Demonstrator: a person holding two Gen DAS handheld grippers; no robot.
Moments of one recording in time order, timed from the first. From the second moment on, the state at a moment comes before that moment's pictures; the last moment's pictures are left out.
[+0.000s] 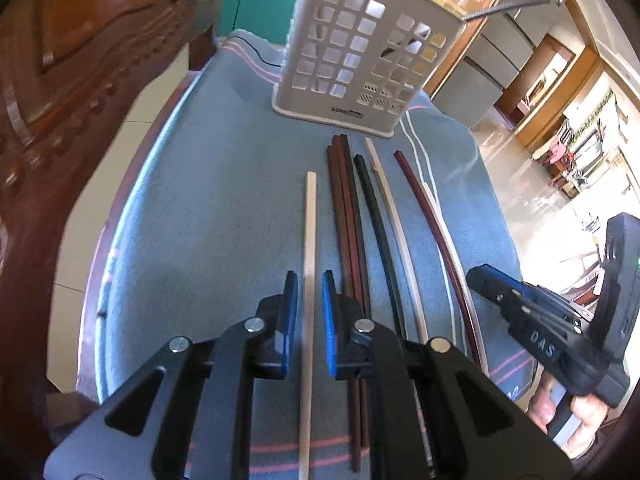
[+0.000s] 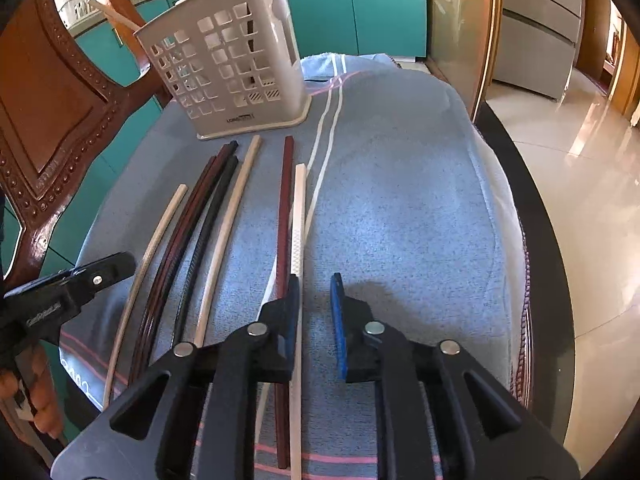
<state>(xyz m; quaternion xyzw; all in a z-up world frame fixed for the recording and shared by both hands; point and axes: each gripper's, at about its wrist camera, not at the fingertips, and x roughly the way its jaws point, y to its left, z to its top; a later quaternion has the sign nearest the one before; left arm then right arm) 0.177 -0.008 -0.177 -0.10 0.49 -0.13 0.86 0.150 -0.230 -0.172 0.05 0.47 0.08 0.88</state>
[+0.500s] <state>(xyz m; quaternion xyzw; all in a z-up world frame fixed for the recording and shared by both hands) 0.189 -0.028 -0.187 -0.04 0.50 -0.10 0.86 0.180 -0.216 -0.181 -0.02 0.48 0.06 0.88</state>
